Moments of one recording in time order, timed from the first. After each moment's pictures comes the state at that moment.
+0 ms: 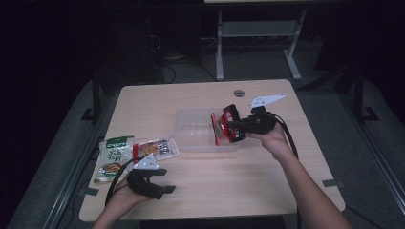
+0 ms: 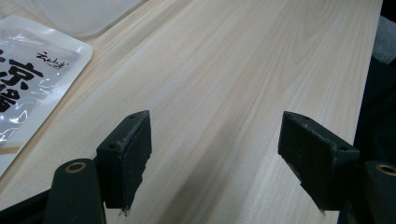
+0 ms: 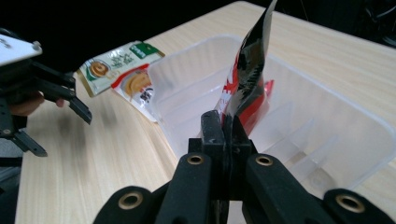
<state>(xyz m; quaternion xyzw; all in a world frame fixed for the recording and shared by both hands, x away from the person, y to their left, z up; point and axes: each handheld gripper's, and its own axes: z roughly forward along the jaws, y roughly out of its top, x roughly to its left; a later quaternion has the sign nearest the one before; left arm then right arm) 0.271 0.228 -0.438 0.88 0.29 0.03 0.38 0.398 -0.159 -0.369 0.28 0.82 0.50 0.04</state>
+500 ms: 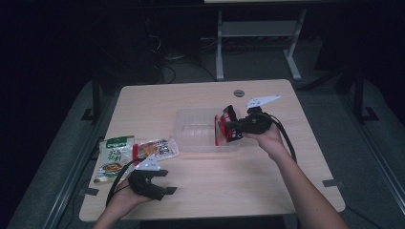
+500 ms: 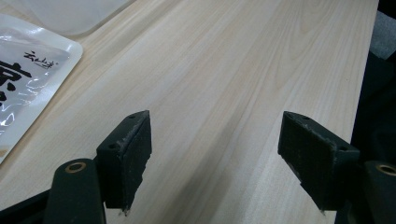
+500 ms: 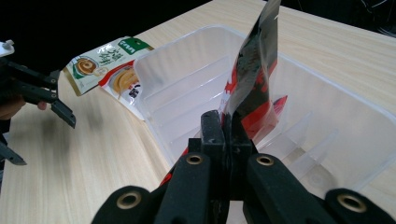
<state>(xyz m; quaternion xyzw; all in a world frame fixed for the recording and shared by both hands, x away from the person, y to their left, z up) 0.270 0.225 -0.439 0.88 0.28 0.02 0.37 0.406 -0.152 -0.380 0.30 0.82 0.50 0.04</state>
